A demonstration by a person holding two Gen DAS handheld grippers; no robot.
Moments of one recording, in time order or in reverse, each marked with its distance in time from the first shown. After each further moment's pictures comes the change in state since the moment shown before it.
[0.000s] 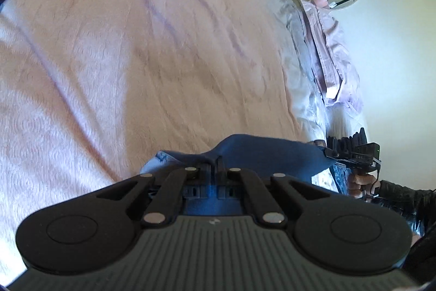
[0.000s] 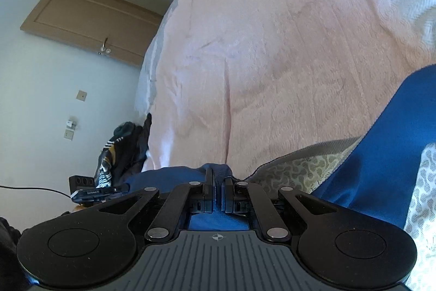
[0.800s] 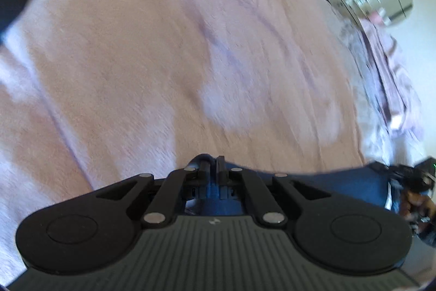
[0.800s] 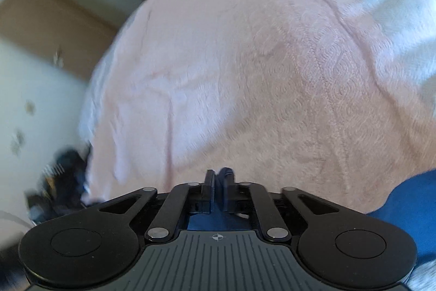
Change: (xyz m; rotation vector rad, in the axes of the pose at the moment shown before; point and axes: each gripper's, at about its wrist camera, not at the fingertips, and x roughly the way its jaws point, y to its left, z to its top) left arm 0.078 0.029 0.045 -0.075 -0.116 0.274; right arm 0.055 -0.023 0.051 0.004 -0.122 -0.227
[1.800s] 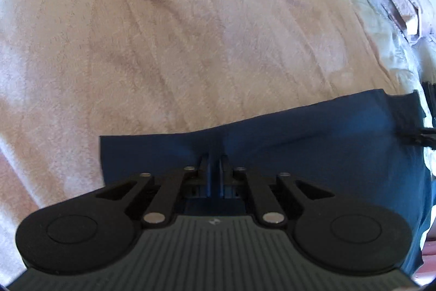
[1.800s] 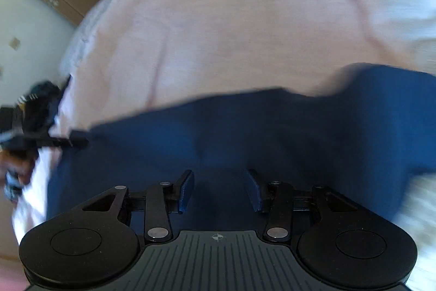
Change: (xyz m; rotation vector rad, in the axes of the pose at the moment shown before) left arm 0.050 -0.078 -0.040 0.345 0.185 0.174; right arm -0.037 -0.004 -0.090 -0.263 0.117 -0.203
